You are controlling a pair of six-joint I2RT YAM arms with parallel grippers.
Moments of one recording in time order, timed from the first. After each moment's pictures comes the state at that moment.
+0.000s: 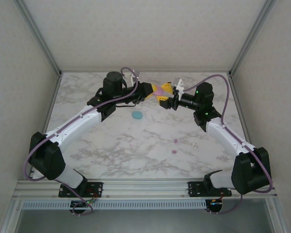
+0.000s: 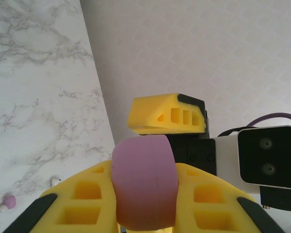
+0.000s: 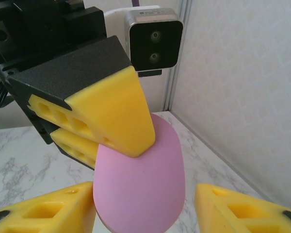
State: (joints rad) left arm -0.61 1.52 1.29 0.01 0.64 -1.11; right arm 0.36 1.33 0.94 0.34 -0.84 -0.18
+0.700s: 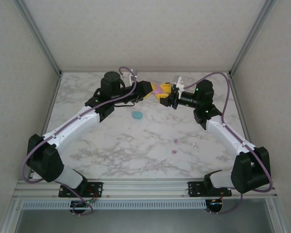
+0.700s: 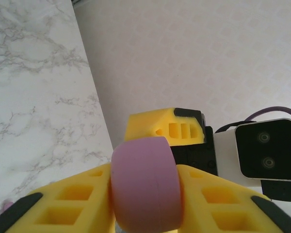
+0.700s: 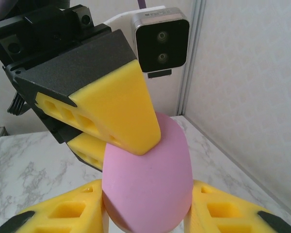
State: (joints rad) left arm -0.61 1.50 1.28 0.03 0.63 -1.08; right arm 0.36 1.34 0.98 0.30 -0.89 -0.15
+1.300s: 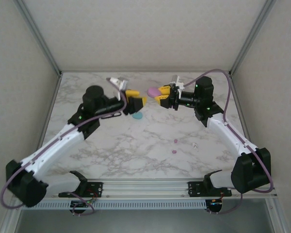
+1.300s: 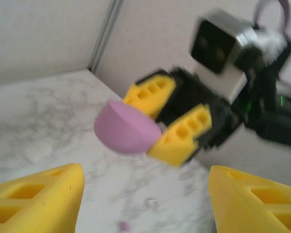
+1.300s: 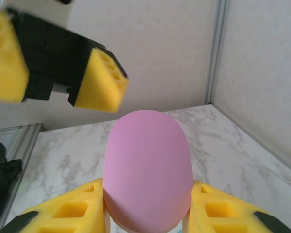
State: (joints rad) left arm -0.61 1.14 0.99 0.06 0.55 -0.31; right arm 0.36 1.34 1.06 0.11 -1.01 -0.14
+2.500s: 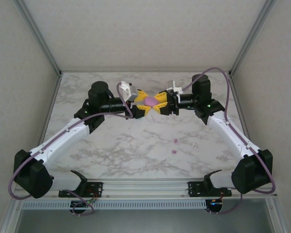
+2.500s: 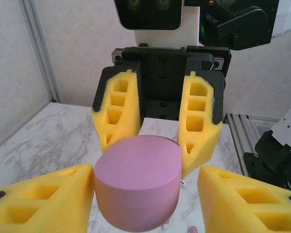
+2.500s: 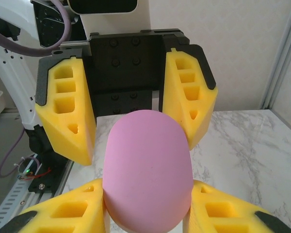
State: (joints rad) left arm -0.57 1.30 1.08 0.10 0.89 0.10; right arm 0.39 1.34 1.15 -0.17 -1.18 -0.34
